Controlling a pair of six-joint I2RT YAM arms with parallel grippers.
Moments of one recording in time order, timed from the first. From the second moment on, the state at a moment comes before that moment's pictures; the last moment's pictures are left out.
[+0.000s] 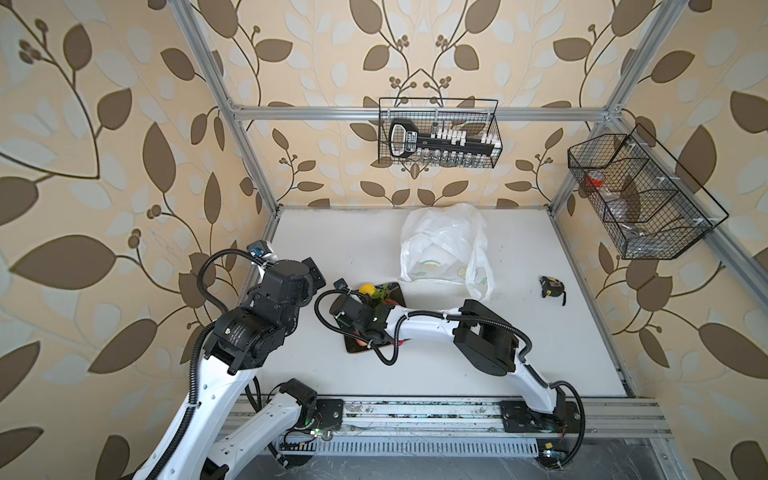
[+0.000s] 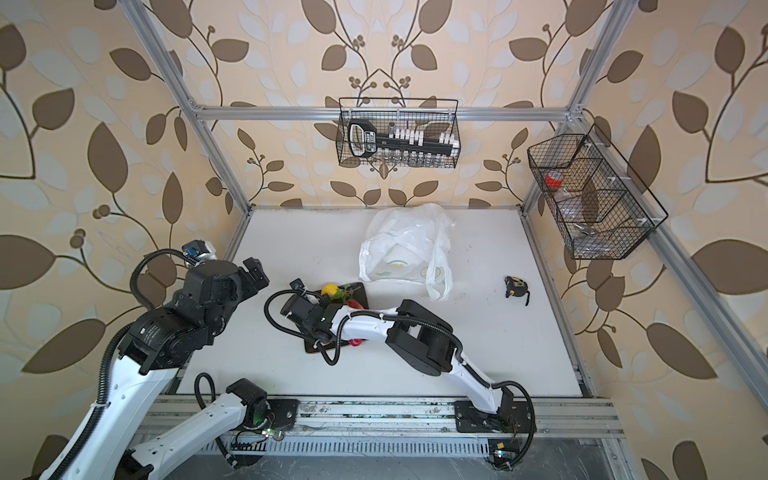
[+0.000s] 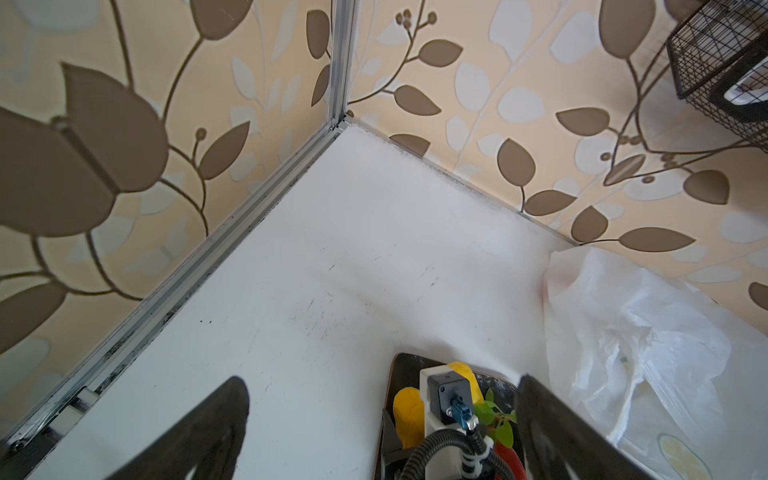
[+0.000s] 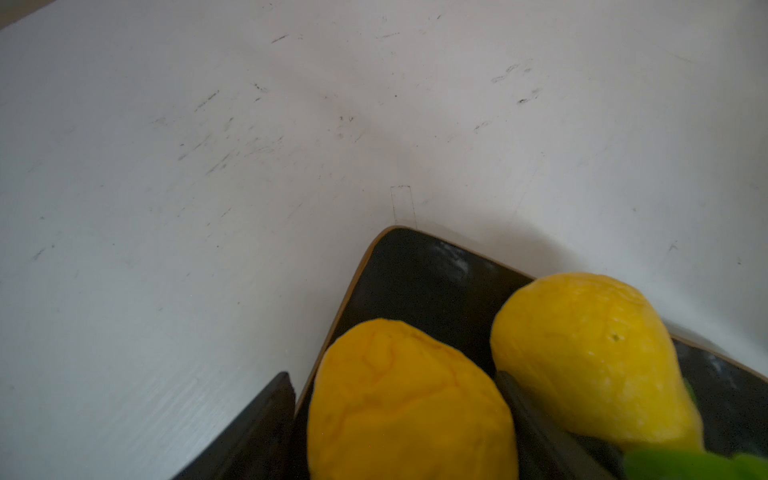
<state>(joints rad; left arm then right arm) -0.44 0.79 1.20 -1.04 -0.61 -0.73 1.16 2.30 1.72 -0.25 0.49 0.37</state>
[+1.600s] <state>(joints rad) -0.52 2.01 1.78 -0.70 0.21 -0.37 0.48 2.04 1.34 -0.06 0.19 1.08</state>
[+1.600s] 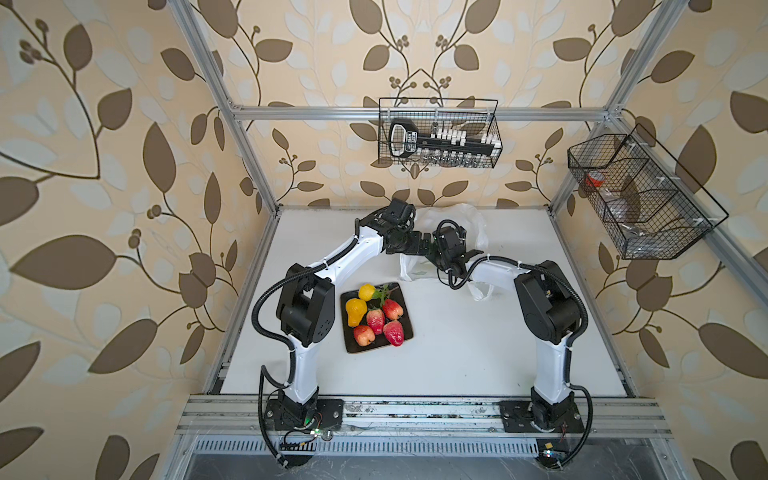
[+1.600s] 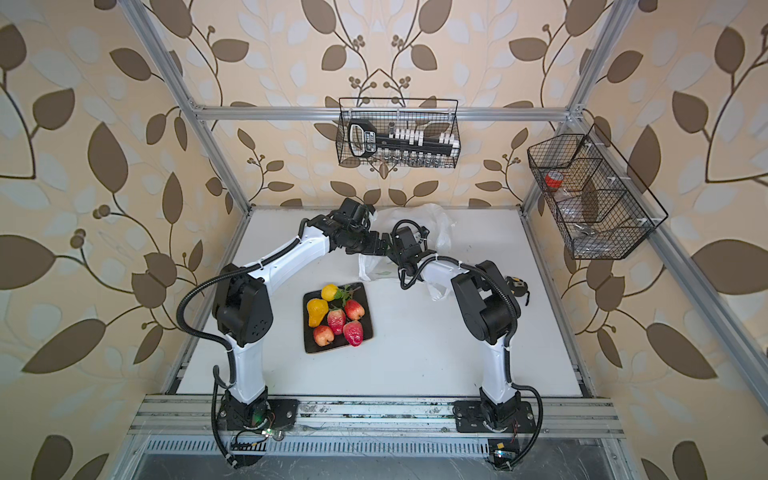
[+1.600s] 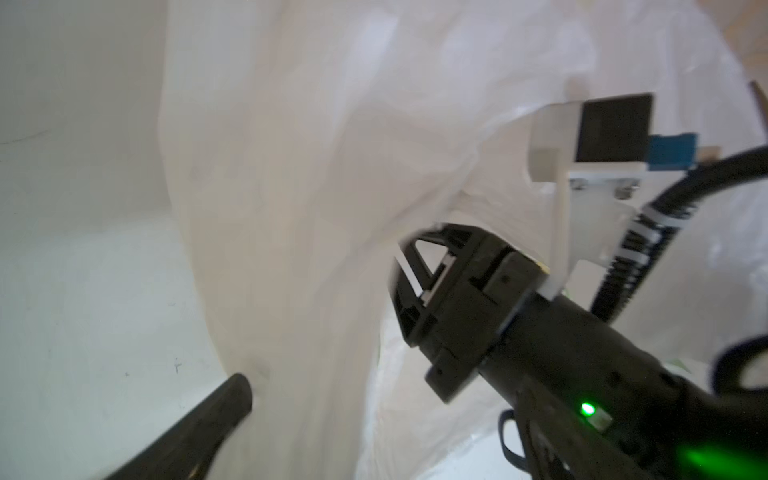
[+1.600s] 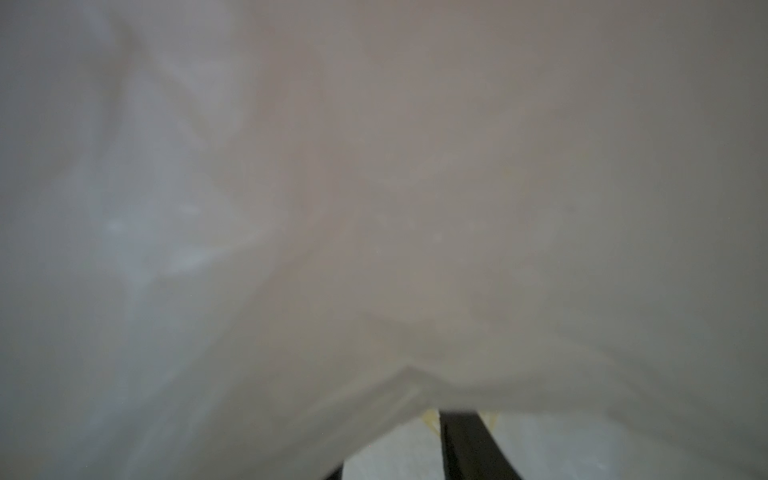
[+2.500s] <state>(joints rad) -0.67 1.84 1.73 -0.47 0.20 -0.09 0.34 1.80 1.02 0.11 0.10 1.11</state>
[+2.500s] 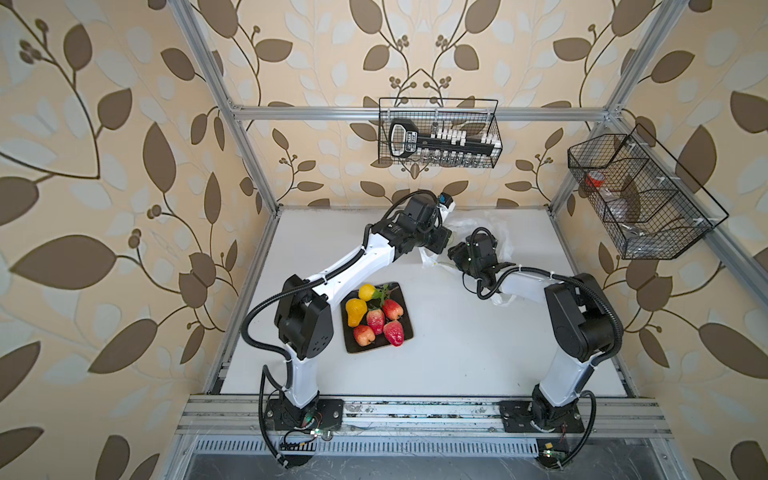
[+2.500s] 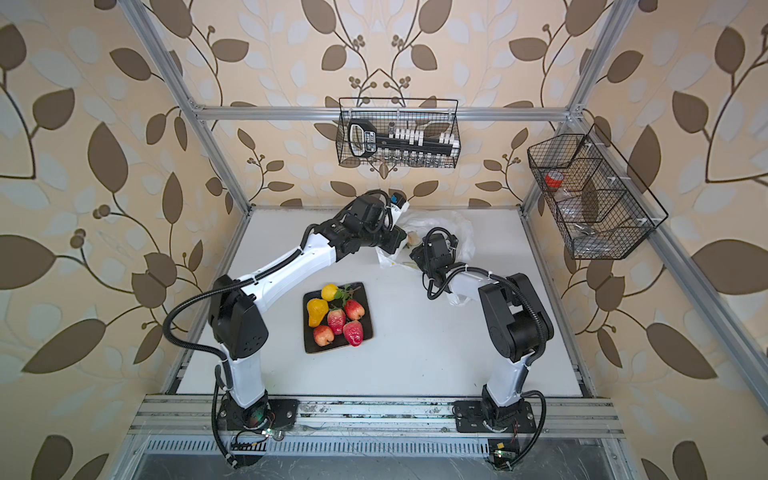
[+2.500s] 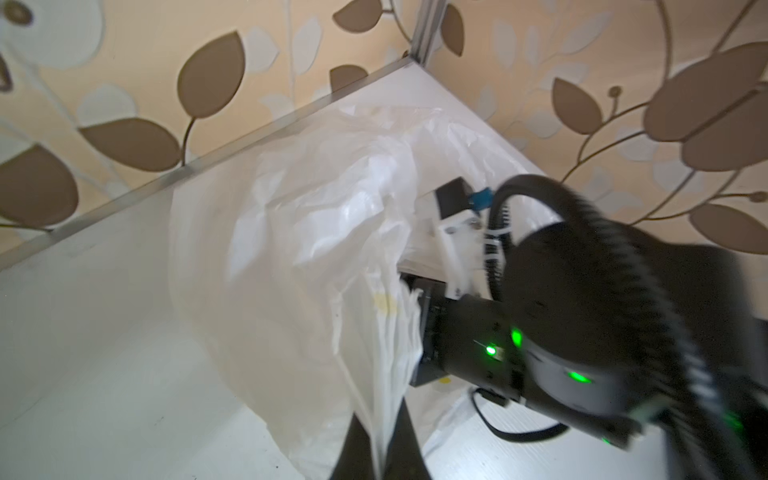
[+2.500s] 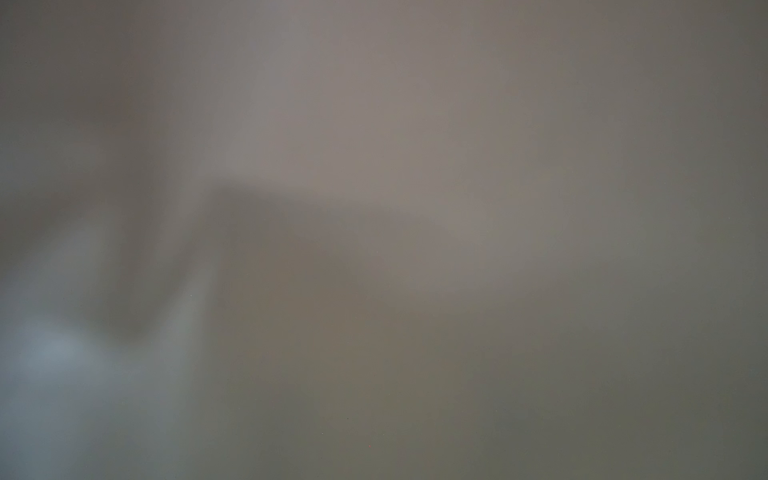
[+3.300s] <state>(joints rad) -0.65 1.76 1.47 -0.44 0.17 -0.16 0.35 2.07 1.28 0.09 0.08 0.98</state>
